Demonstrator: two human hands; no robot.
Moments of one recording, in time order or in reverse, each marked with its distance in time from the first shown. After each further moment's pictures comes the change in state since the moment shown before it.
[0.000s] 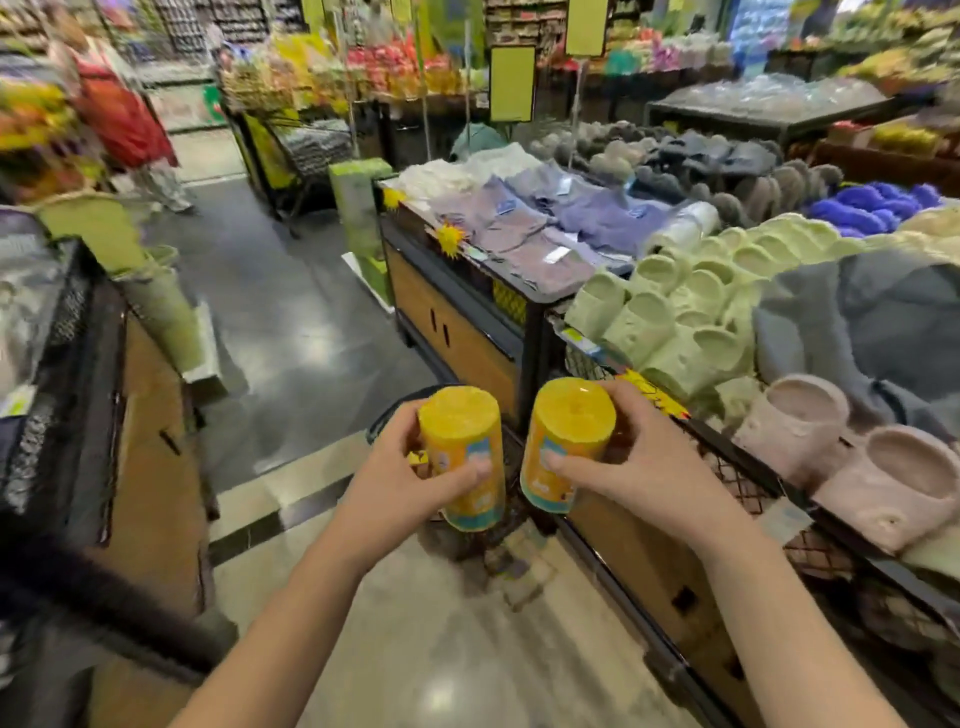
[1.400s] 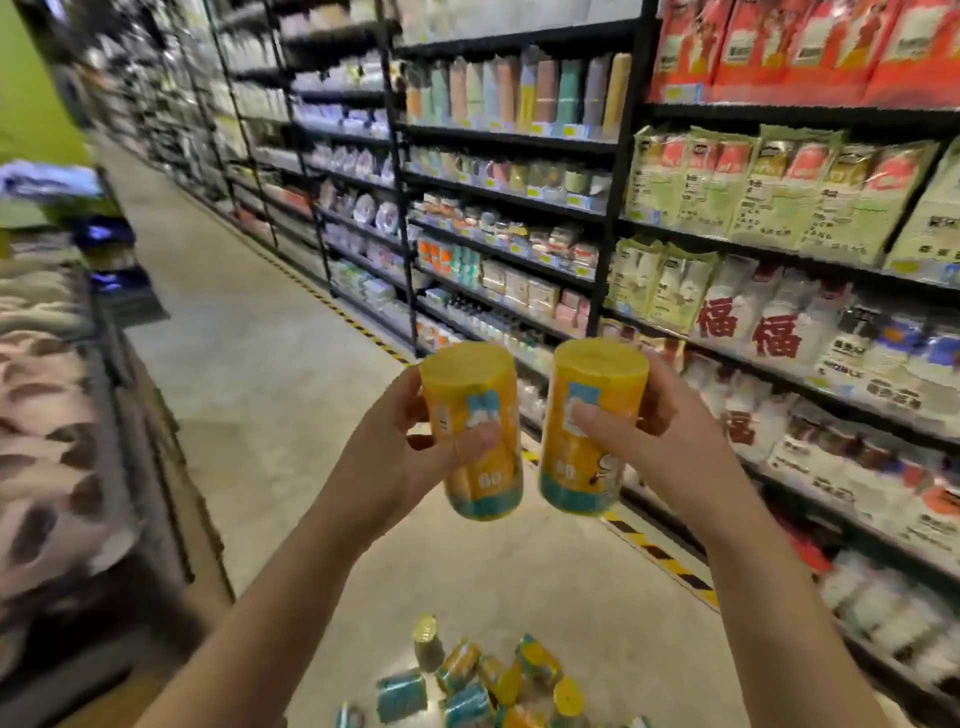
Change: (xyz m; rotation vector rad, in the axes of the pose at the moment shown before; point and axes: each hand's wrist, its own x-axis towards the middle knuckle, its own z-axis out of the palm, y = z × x) left_hand -0.697 0.333 0.640 -0.362 -1.672 0.499; right_hand -1.022 -0.137 -0.271 -0.287 1.762 0.465
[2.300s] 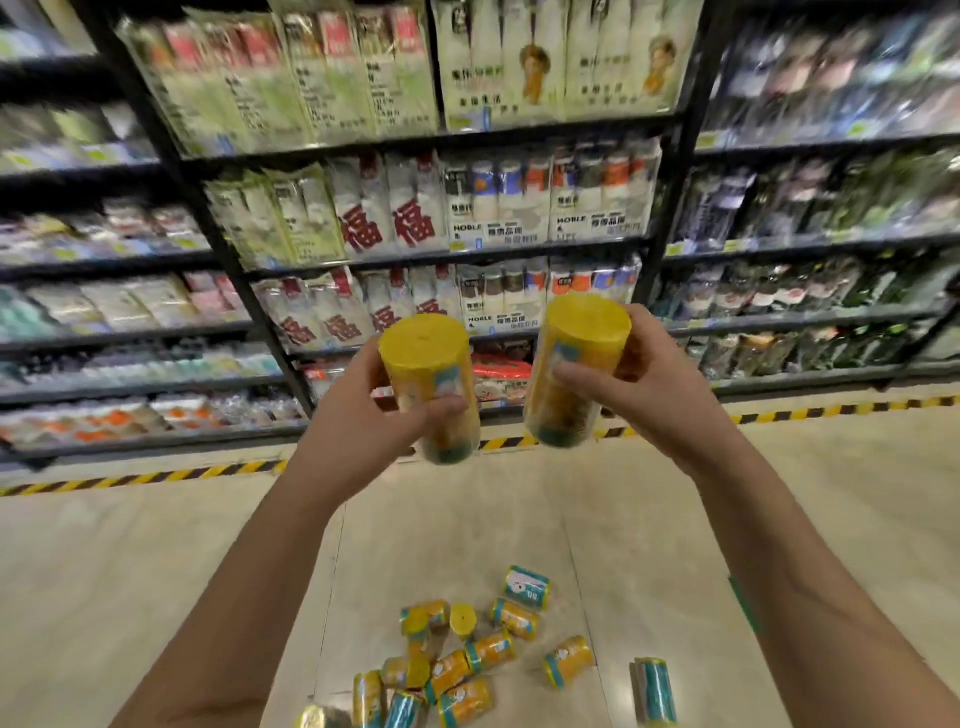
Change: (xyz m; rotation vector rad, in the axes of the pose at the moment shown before) left_hand 0.116 -0.039 0.184 0.079 -0.766 0.060; right_hand -0.091 0.069 -0.112 -0.225 0.731 0.352
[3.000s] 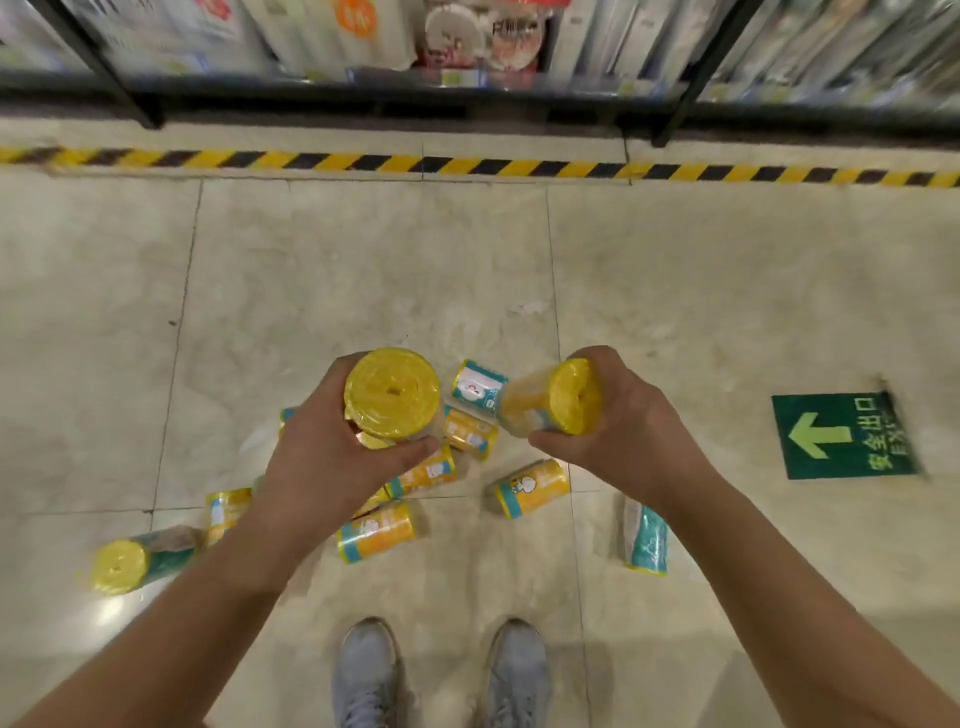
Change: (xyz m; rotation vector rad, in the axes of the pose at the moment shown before) left_hand 0.009 -0.562 0.275 0.049 -0.113 -0.384; right_hand -0.012 0.607 0.147 -0.524 -0.281 0.446
